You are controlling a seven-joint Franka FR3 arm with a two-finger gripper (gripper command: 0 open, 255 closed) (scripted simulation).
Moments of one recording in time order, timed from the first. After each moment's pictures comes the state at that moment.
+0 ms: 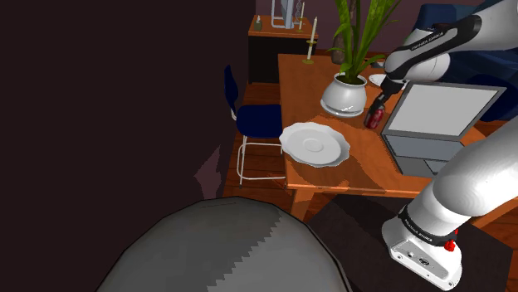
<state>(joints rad) -0.09 -0.21 -0.70 -2.50 -0.13 2.49 -0.75</state>
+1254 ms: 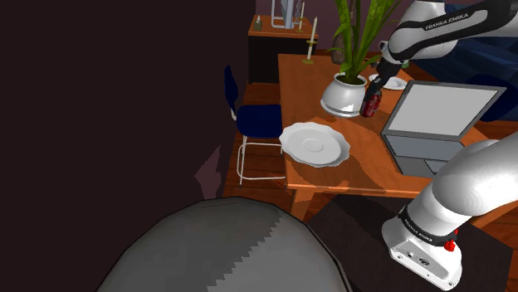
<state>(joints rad) -0.10 -0.41 -0.52 -2.47 -0.22 2.27 -0.54</state>
